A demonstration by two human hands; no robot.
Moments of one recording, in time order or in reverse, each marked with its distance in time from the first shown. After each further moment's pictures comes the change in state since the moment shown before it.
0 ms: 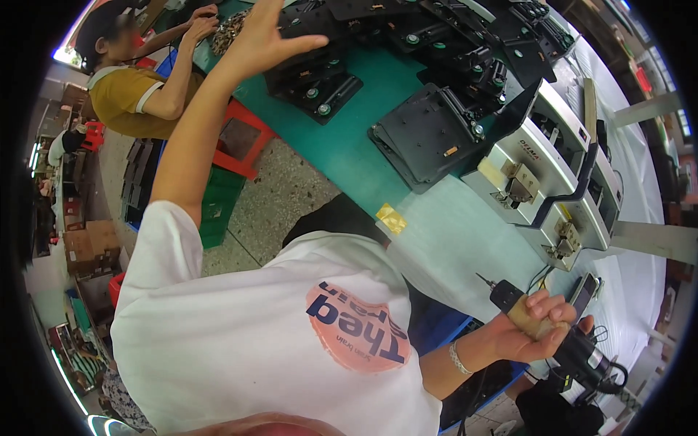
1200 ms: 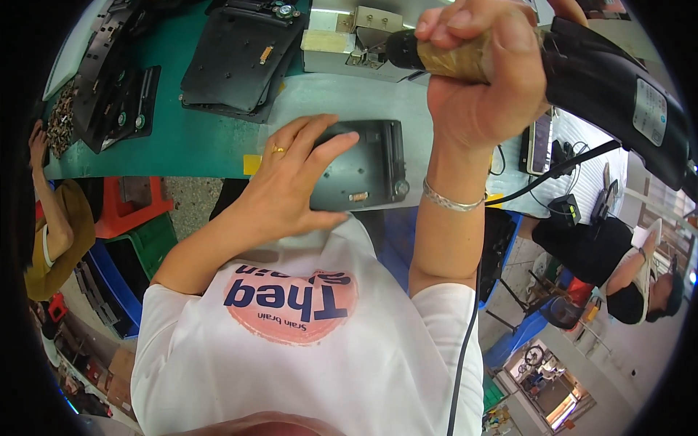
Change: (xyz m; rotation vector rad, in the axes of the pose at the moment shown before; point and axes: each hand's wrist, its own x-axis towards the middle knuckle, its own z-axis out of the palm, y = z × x) left_hand -0.151 0.228 0.131 -0.700 -0.560 0.428; right_hand 0.088 0.058 0.033 -0.066 -0.411 0.045
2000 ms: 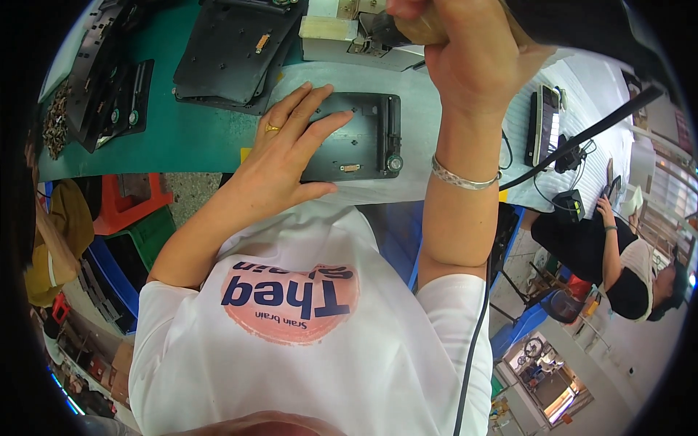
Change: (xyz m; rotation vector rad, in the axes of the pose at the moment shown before) left_hand 0.006 -0.019 -0.004 0.061 -0.039 -0.071; right_hand 0.011 0.006 0.047 -0.211 0.032 0.052
